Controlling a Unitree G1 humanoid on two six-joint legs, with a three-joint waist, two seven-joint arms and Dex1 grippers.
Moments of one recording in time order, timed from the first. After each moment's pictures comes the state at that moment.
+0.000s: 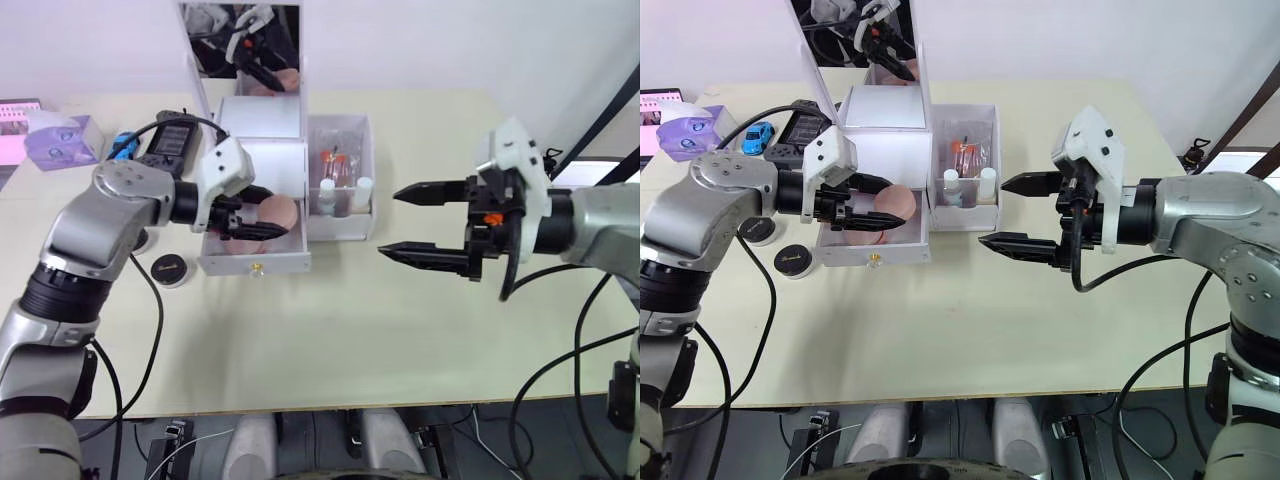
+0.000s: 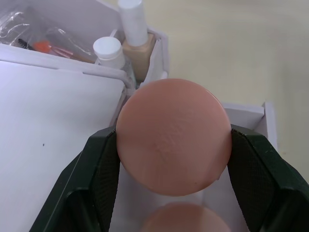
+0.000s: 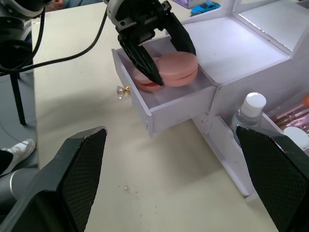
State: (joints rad) left arm -0.79 0.82 -0.23 -0.03 -0.40 0.61 -1.15; right arm -0.66 -0.90 -0.21 -0.59 0.95 1.20 0.78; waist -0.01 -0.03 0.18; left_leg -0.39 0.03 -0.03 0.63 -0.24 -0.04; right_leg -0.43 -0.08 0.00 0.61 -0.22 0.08
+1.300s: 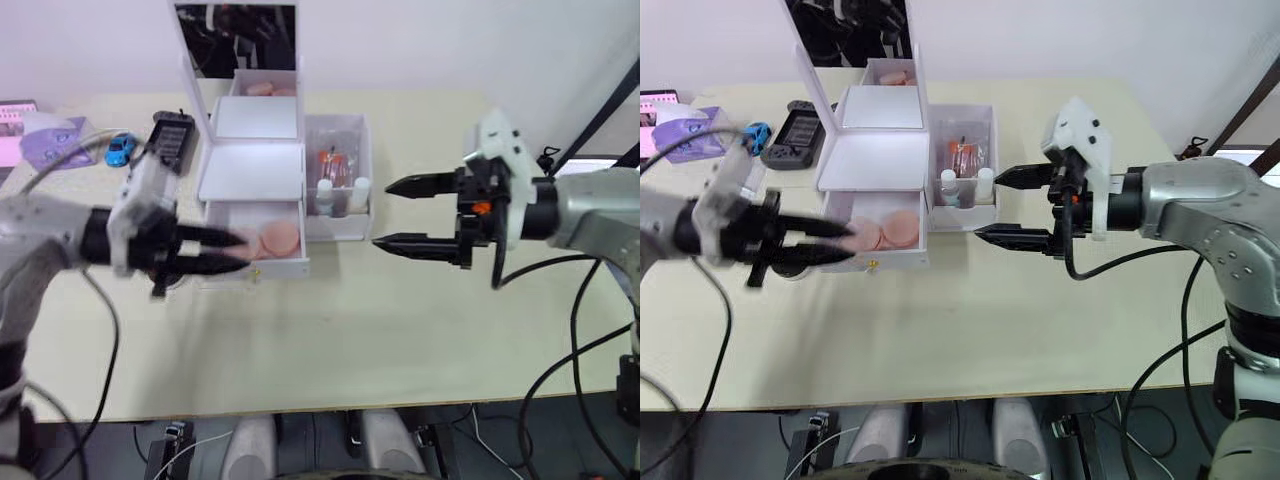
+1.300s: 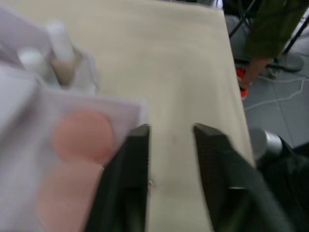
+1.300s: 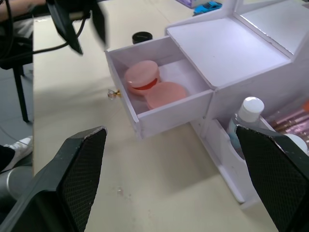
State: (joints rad) left arm -0.30 1.01 0.27 -0.41 -0.72 0.79 -1.33; right arm -0.73 -0.93 -0.06 -0.46 0.92 1.06 0.84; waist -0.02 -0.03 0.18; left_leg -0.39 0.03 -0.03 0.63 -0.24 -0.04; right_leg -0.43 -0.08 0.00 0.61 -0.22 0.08
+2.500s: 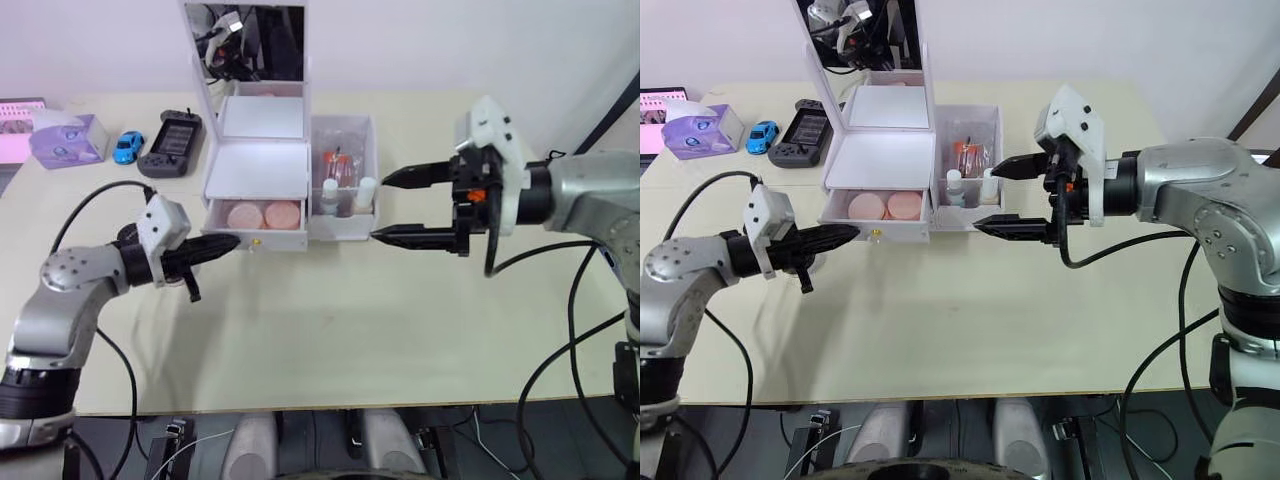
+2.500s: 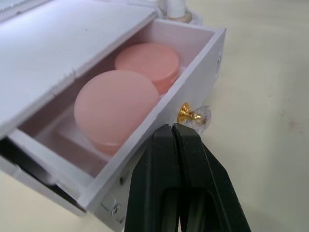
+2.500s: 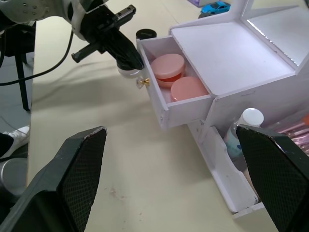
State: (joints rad) left arm -0.30 0.77 0.12 -0.14 -0.42 0.36 -1.02; right arm -0.80 -0.94 -0.02 -0.43 0.83 1.05 0.90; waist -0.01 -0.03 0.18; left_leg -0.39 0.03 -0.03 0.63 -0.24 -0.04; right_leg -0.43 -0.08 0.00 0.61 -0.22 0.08
